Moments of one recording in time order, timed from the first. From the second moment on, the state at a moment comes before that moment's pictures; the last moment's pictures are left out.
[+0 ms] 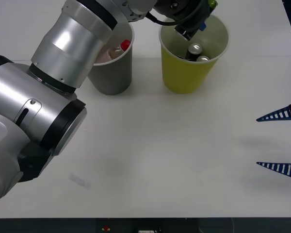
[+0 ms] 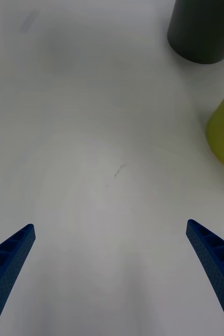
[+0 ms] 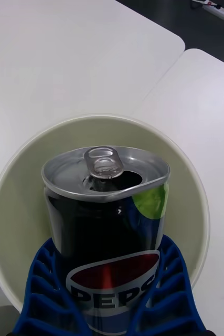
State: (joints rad) right arm 0.26 -1.13 -0.26 -2.01 1.31 -1.13 -0.09; left arm -1.35 0.11 -0.26 -1.16 -2.53 -1.35 1.36
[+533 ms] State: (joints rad) right arm 0.26 -1.13 -0.26 -2.01 1.31 -1.13 -0.09; left arm -1.35 0.12 -0.25 -1.16 -2.51 -1.35 1.32
